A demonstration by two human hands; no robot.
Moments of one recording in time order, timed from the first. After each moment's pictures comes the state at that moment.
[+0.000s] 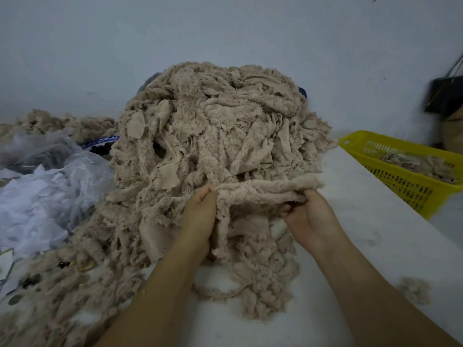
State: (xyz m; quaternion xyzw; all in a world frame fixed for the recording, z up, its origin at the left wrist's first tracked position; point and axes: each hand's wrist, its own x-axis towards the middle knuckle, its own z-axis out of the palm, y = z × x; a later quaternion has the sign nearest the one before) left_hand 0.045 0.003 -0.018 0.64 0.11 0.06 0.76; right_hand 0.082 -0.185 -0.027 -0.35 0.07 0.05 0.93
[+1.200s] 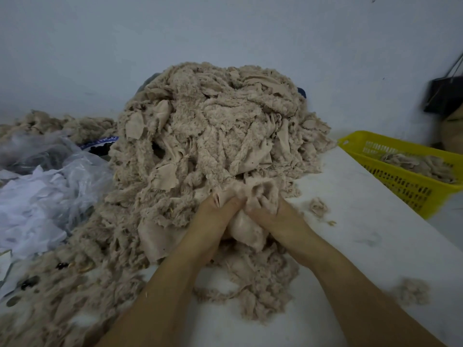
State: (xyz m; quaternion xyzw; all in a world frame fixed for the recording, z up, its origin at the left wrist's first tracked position) left_hand 0.042 -0.008 -0.026 0.63 -0.04 0.00 0.77; right_hand 0.054 -0.164 -0.034 -0.67 -0.19 0.08 0.71
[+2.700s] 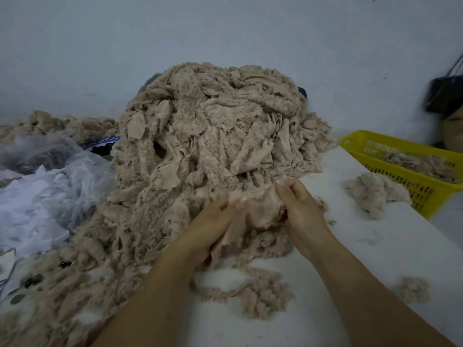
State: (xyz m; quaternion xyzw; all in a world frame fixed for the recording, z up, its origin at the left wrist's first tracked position) left_hand 0.036 0.004 -0.021 0.69 -0.03 -0.09 0.72; right_hand 0.067 -0.173 -0.031 -0.65 -0.05 -0.05 0.76
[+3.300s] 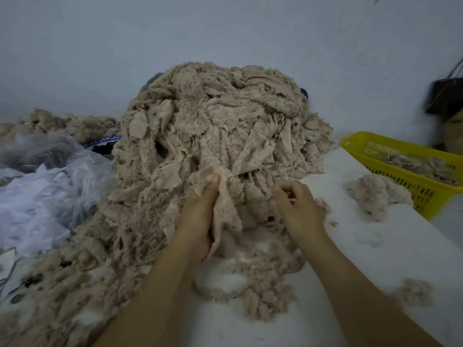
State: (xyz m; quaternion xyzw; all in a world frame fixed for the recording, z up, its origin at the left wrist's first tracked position) left_hand 0.038 0.006 -0.012 0.54 0.03 0.05 0.84; right_hand 0.068 -0.176 -0.033 -0.82 -0.07 -0.15 0.55
